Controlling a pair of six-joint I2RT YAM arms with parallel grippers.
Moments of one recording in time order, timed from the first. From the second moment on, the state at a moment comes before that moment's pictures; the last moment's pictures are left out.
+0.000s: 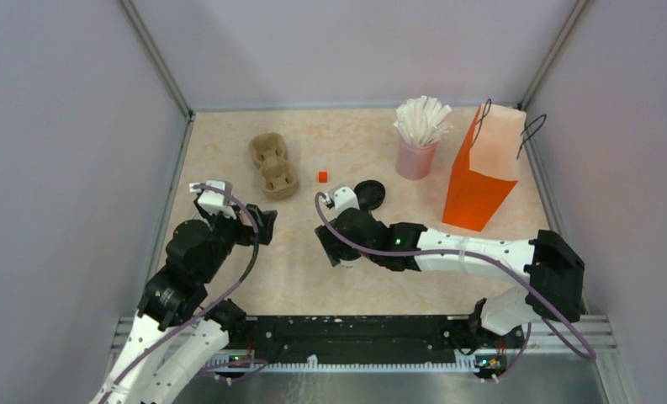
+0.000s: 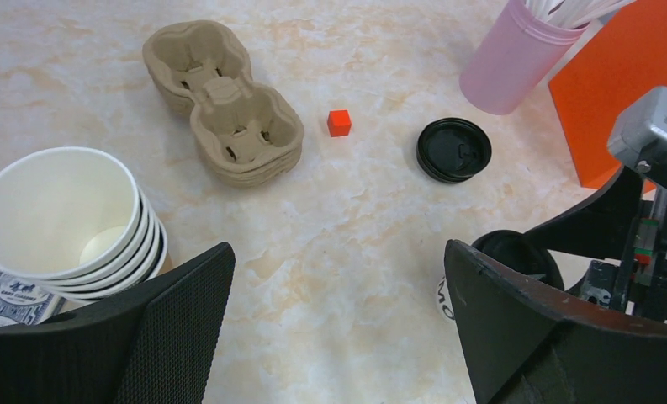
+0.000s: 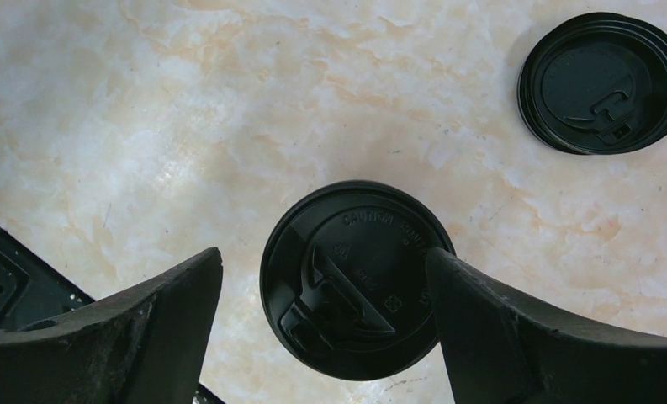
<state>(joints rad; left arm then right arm) -0.49 0.45 0.78 -0.53 -0.14 -0.25 1.18 1.45 1.04 -0.31 0.39 0.37</state>
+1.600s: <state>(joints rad) -0.49 0.39 0.75 -0.52 -0.20 -0.22 1.05 1.21 0.90 -0.62 0.56 0.59</state>
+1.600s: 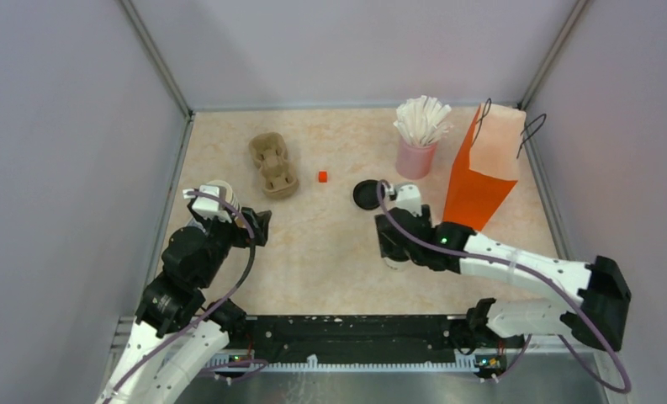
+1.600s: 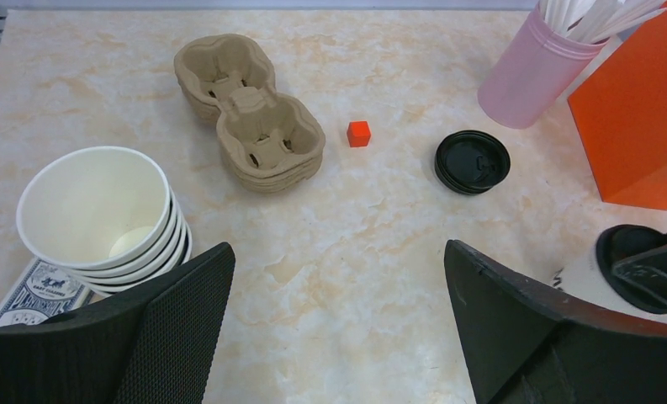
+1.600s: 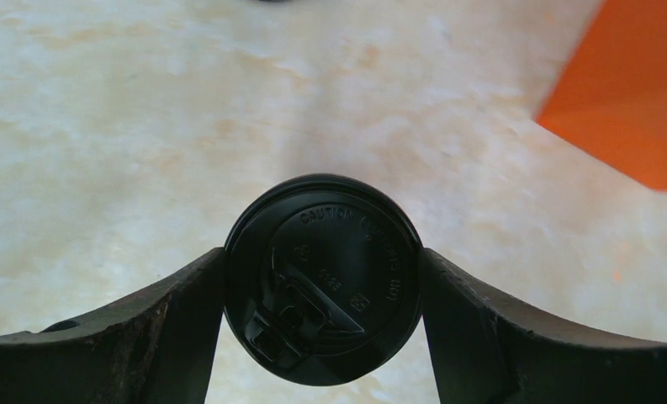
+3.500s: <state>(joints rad) -0.31 0.90 0.99 -0.62 -0.70 -0.45 0.82 0.98 0.85 -0.34 0.05 0.55</state>
